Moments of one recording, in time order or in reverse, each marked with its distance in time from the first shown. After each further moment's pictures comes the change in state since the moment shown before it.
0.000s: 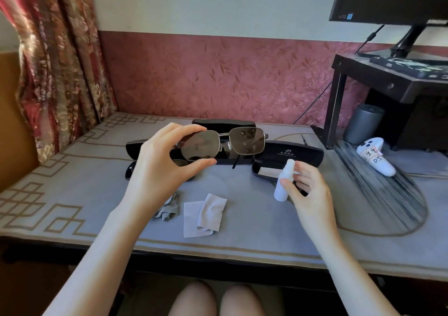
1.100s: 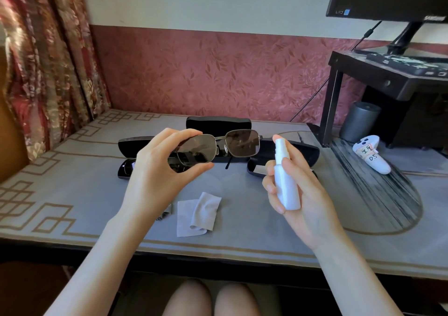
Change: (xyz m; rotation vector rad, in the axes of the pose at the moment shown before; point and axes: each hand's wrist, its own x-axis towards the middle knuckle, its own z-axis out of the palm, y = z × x) left_hand -0.010 0.000 0.013 0.058 0.030 -0.024; right_hand -0.015 -0.061 -0.003 0.814 -0.459 0.195
